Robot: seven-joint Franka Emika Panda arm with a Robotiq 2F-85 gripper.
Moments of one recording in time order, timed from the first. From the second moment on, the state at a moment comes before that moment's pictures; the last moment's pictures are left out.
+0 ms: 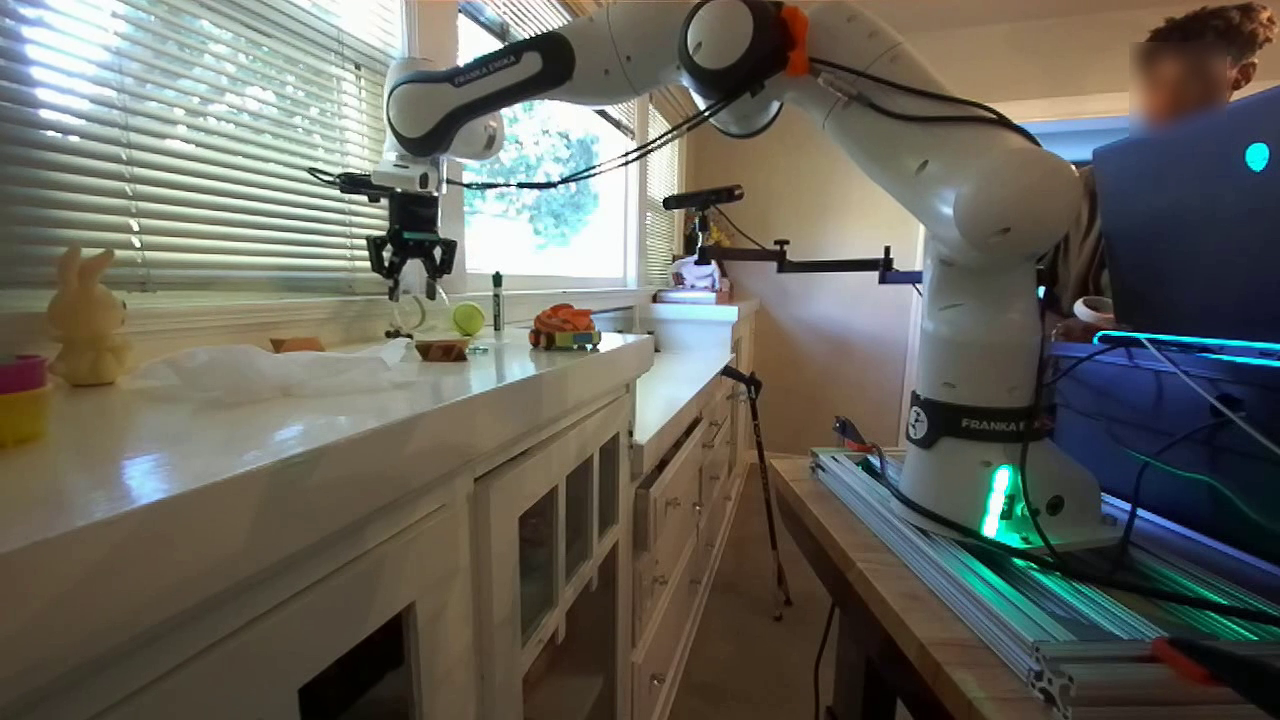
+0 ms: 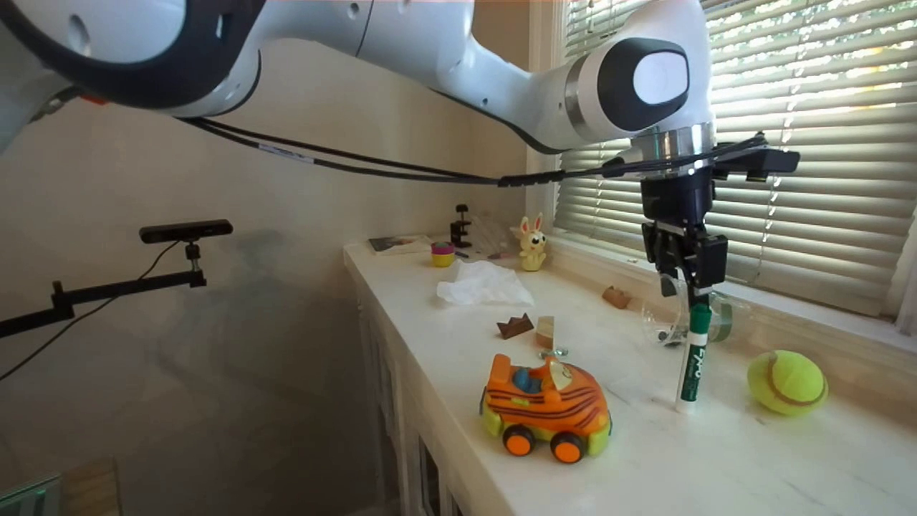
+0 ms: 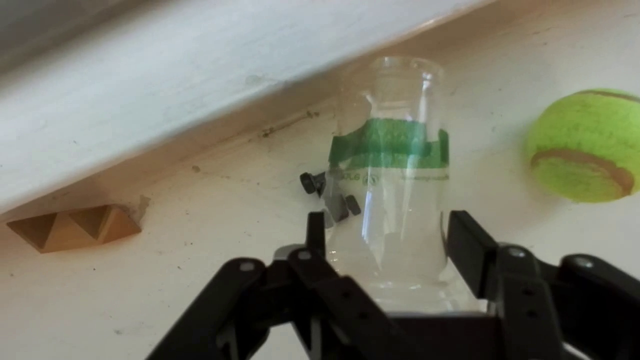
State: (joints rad) arm -0.44 0.74 0.08 -1.09 -0.19 2.03 -2.71
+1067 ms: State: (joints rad) arm -0.26 0.75 0.01 -1.04 -0.20 1.94 -2.70
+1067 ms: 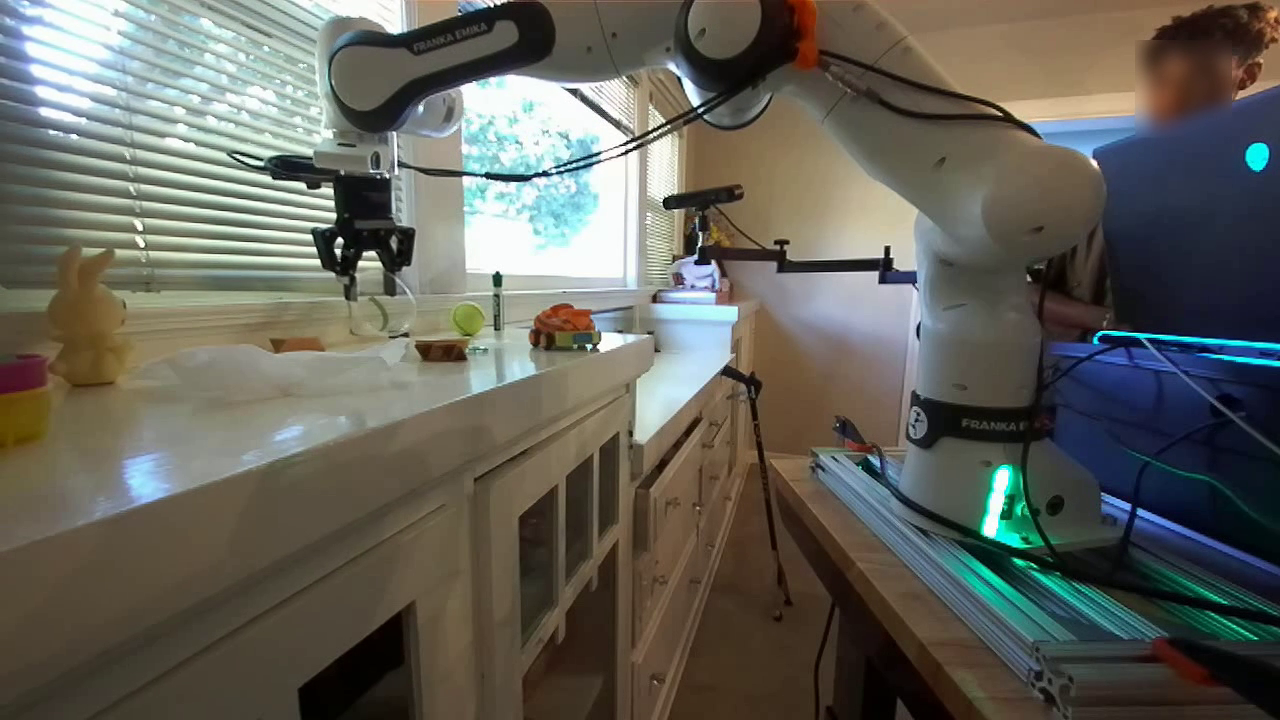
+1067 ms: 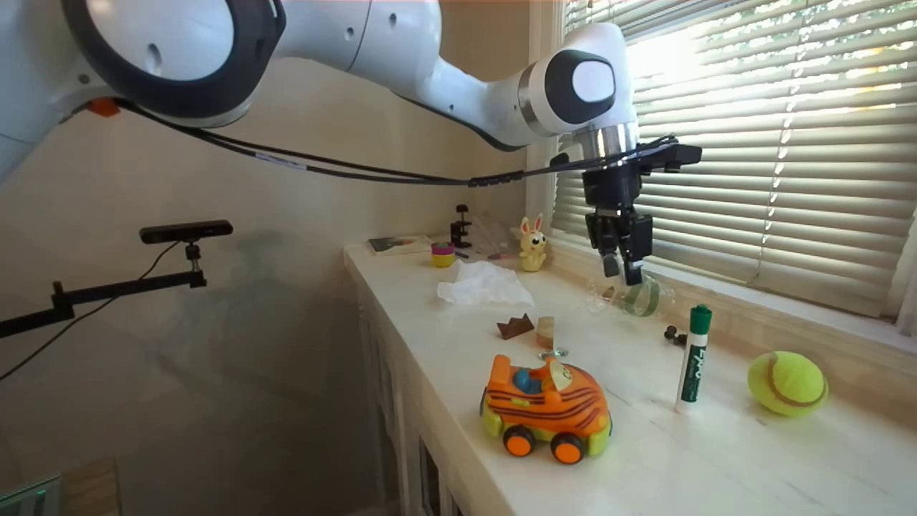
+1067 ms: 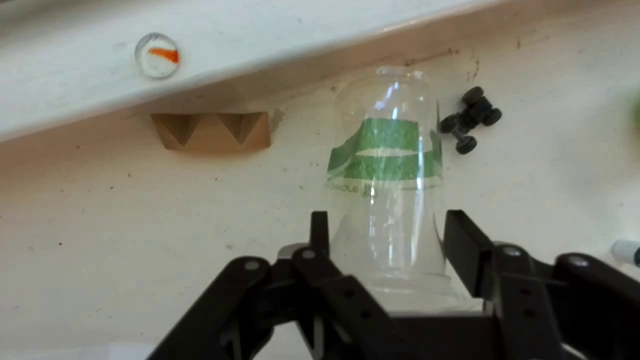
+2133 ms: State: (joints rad) arm -0.26 0.76 0.02 -0.99 -0.08 1.76 -2.69
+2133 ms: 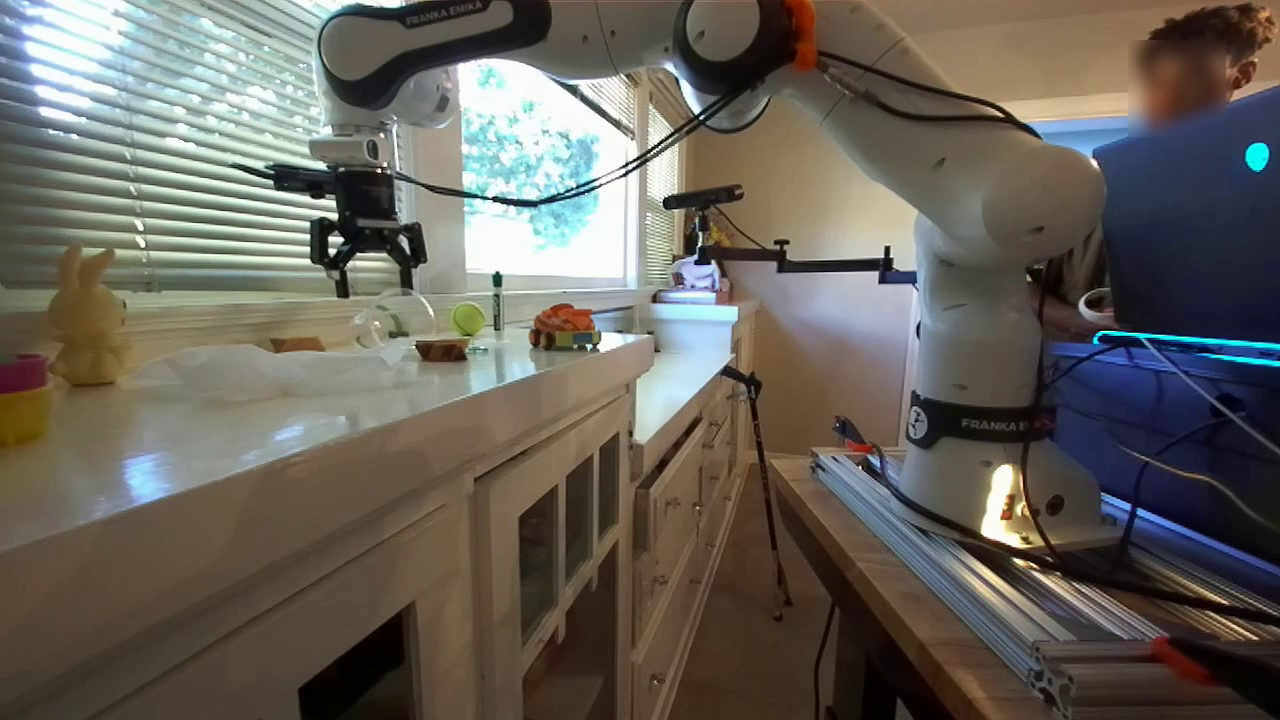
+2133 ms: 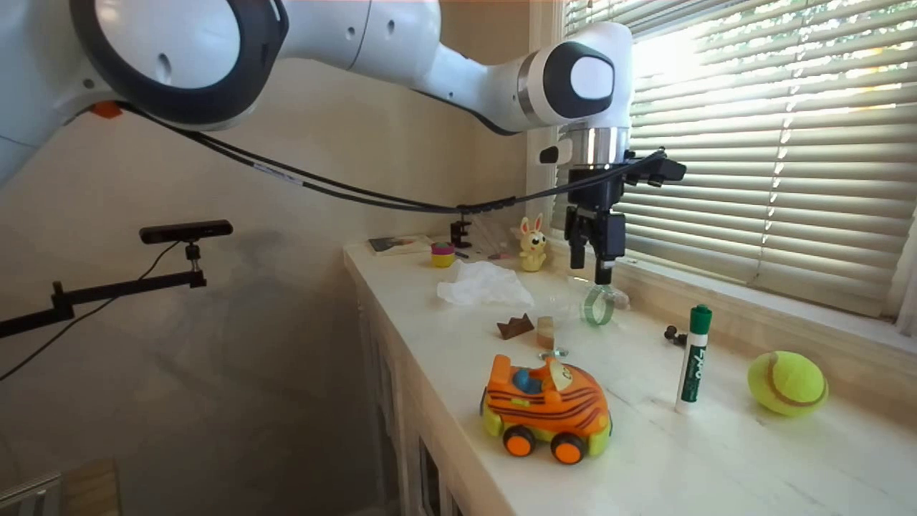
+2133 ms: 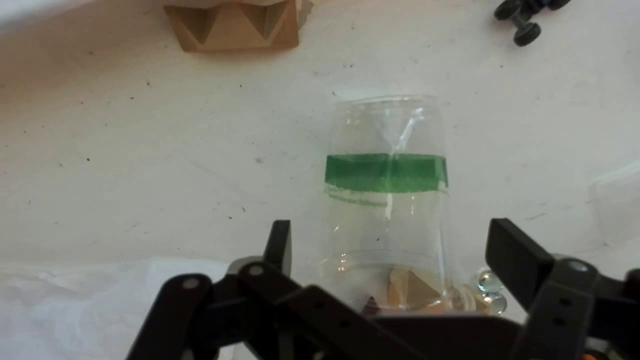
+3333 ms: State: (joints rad) arm -0.65 0.86 0.54 -0.97 -0.33 1.76 -2.71
